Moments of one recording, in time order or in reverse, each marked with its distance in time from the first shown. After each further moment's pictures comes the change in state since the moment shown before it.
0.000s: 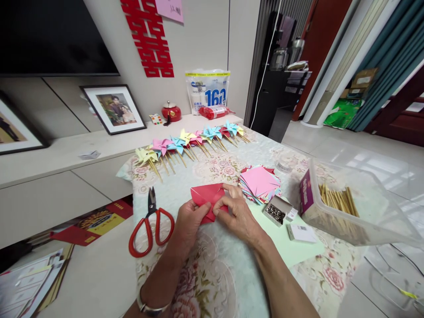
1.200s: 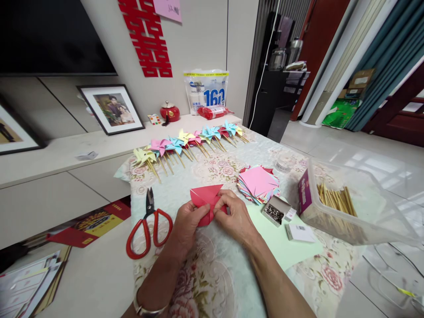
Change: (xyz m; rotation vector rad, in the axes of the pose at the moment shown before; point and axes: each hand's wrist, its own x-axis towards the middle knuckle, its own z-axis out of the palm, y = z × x) left_hand -0.006 0.011 0.004 -0.127 -0.065 -0.082; right_hand 0.002 -0.002 0.013 0.184 0.102 0.156
